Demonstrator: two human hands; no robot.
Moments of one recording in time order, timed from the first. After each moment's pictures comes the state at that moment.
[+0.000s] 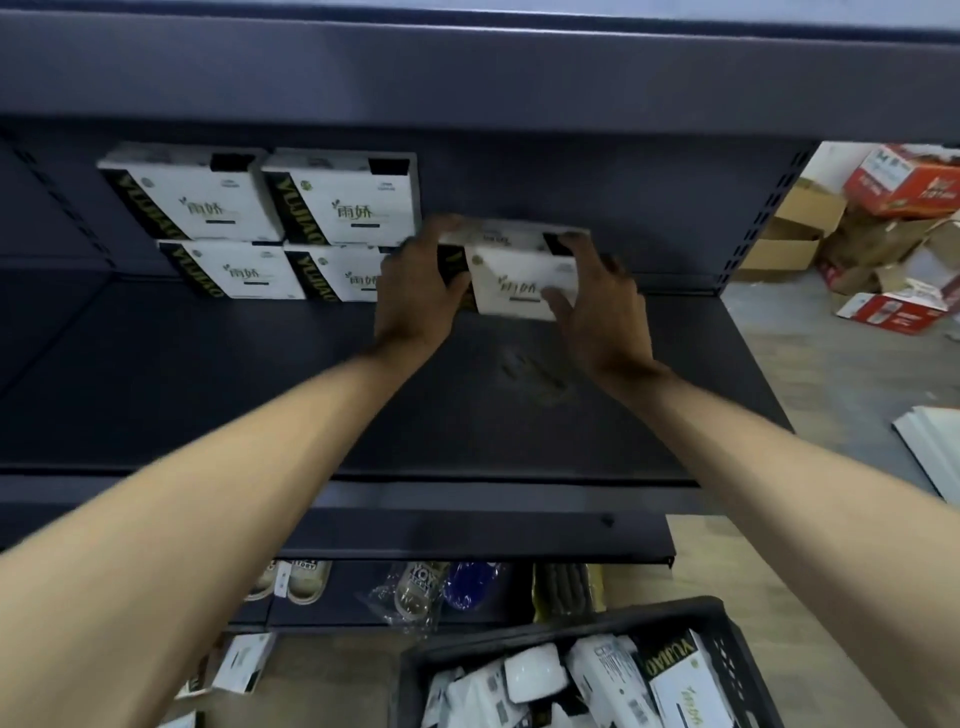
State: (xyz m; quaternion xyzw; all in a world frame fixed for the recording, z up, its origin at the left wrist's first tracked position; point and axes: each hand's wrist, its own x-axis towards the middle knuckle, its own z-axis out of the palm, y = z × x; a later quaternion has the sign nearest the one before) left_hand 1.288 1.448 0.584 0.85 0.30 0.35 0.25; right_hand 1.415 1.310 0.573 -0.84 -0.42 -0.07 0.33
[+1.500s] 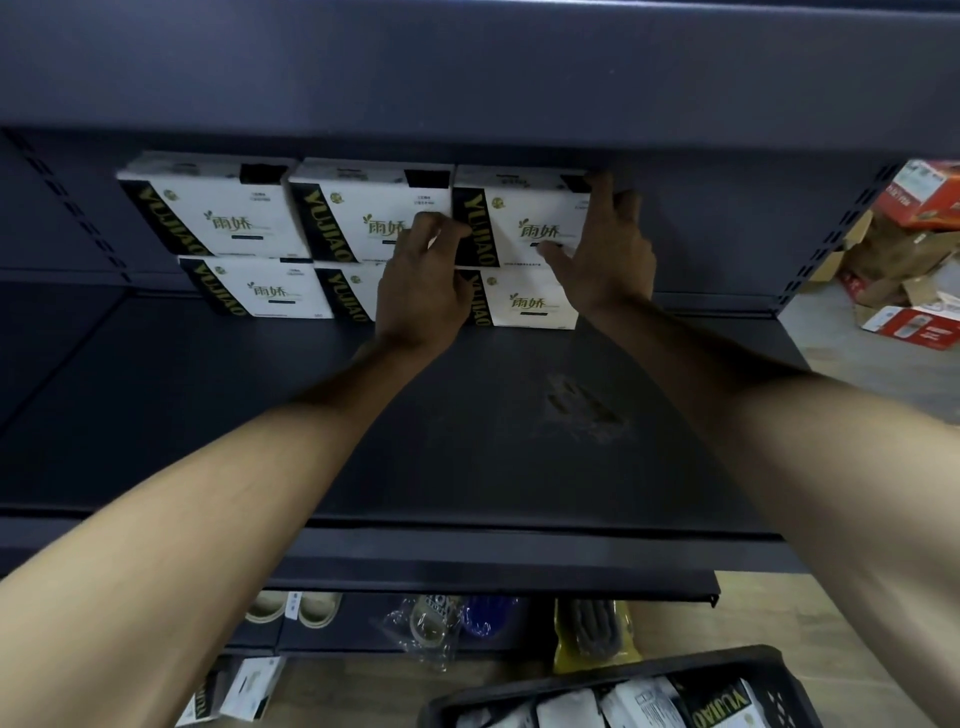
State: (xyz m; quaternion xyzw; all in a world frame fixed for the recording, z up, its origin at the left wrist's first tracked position) left_hand 1.287 1.521 0.564 0.90 0.25 0.34 0.13; right_hand 1.444 1.417 0.583 -0.87 -0.36 -0.12 0.31
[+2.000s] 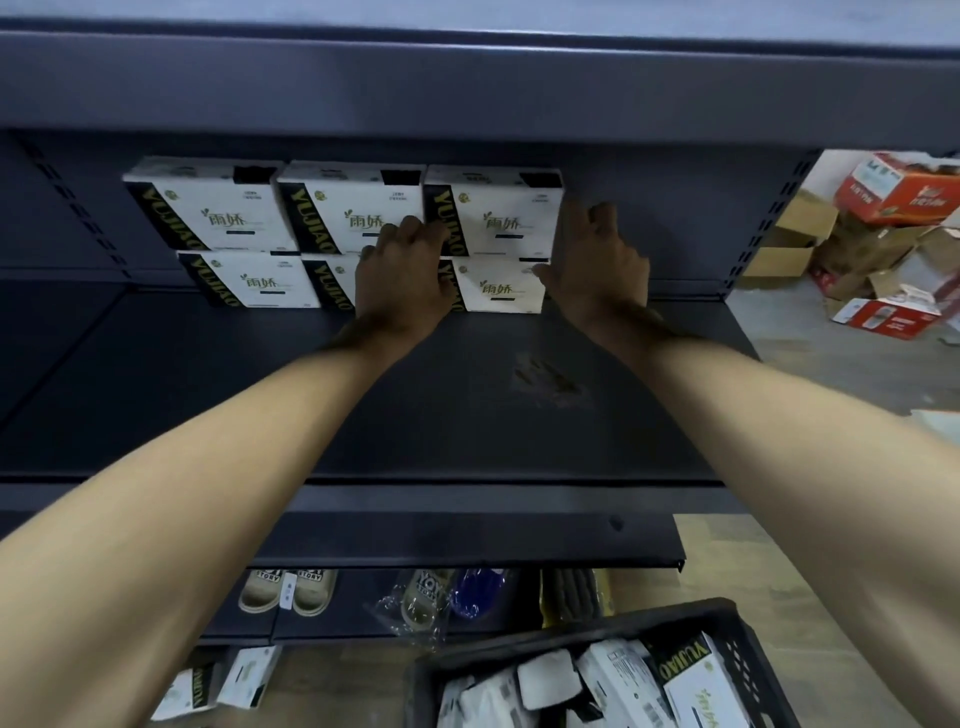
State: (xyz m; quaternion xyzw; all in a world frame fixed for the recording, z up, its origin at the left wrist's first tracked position) left_hand 1.271 1.480 0.592 0.92 0.30 0.25 0.02; right_hand 1.424 1.352 0.597 -0.89 -0.40 -0.14 0.18
